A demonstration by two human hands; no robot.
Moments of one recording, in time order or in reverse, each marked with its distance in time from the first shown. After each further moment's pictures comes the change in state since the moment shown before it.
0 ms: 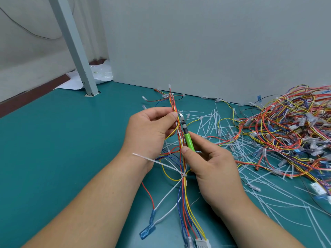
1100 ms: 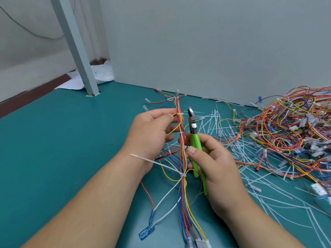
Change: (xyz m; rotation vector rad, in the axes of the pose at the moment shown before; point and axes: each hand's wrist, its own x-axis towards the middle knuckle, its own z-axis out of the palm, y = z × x) left_hand -0.003 0.008 -0.001 0.082 -0.053 -0.107; right_hand -0.002 -0.002 -0.002 0.240 0.029 0.111
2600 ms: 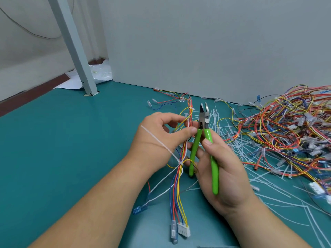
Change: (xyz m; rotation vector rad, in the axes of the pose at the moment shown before) left_hand -0.004 -0.011 0.003 0.498 -0.032 0.345; right_hand 0.002 -0.005 -0.006 0.306 -0.099 0.098
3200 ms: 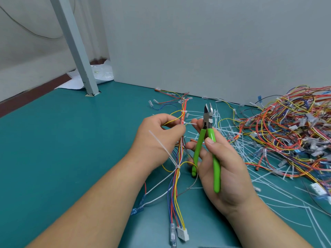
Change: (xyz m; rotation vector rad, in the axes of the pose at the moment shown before) left_hand 0.005 -0.007 0.002 -0.092 0.027 -0.164; right_hand 0.003 -0.001 0.001 -0.025 0.061 -0.023
